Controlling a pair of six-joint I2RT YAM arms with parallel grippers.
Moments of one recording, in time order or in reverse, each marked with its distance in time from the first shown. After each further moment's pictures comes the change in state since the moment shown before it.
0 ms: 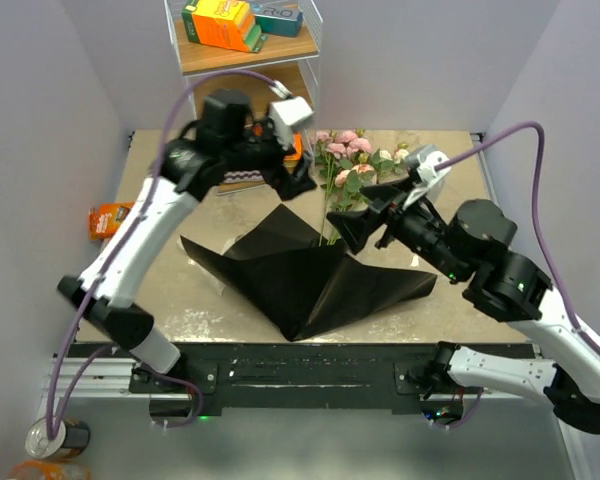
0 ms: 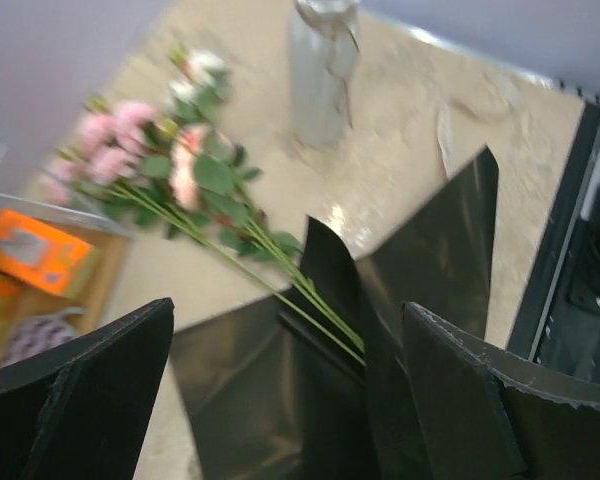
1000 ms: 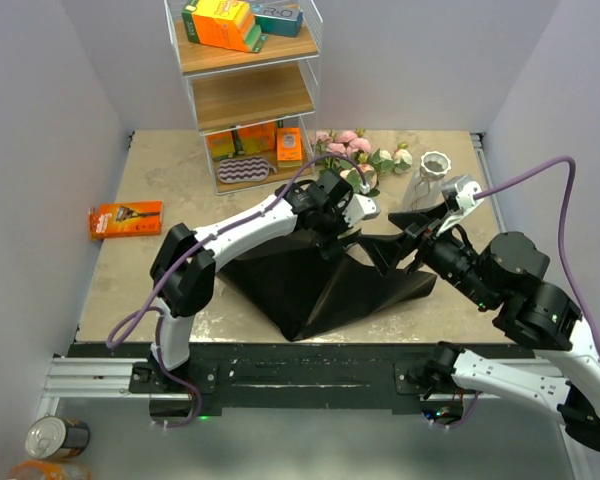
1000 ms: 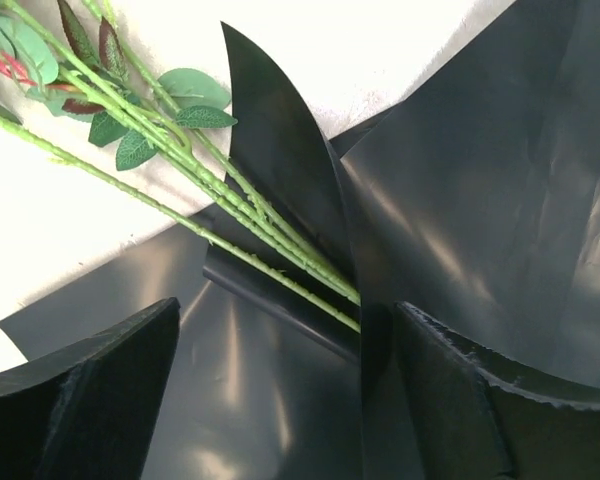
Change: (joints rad) left arm -0.288 0.431 -0.229 0.076 -0.364 0.108; right arm 0.001 -0.221 -0.150 -0.111 0.045 0.086
